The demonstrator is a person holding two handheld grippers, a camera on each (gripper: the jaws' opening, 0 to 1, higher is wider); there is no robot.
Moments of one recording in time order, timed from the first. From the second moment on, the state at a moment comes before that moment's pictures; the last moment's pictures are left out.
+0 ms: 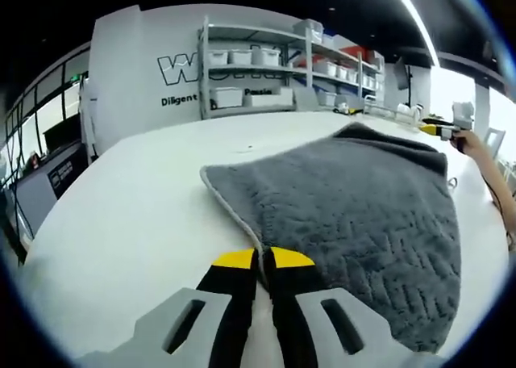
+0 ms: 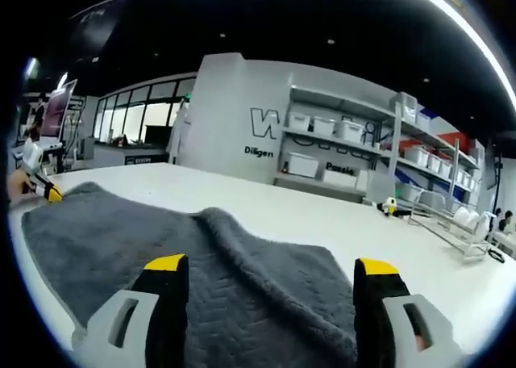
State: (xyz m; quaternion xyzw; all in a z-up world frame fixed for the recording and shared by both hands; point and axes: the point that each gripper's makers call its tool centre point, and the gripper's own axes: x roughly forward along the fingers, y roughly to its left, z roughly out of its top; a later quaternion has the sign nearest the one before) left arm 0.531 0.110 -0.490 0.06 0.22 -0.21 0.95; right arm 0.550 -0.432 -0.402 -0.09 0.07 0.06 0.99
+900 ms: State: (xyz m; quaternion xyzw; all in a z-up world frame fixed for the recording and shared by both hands) left arm 0.536 0.141 -0.490 0.06 0.22 -0.17 0.96; right arm 0.551 -0.431 -0.406 -0.10 0.08 0.06 0.99
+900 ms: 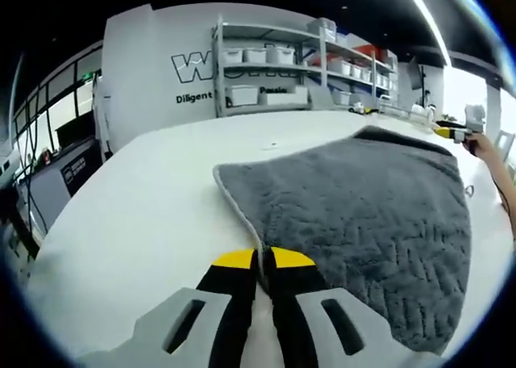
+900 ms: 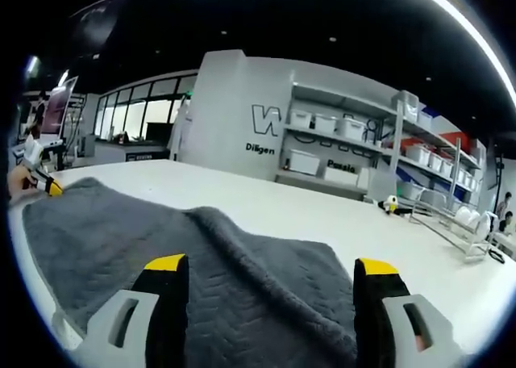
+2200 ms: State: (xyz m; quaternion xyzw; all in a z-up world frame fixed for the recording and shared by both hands) left arm 0.538 0.183 -0.473 0.09 0.20 -0.10 0.97; right arm 0.553 -0.429 -0.411 -0.10 0.09 0.06 0.99
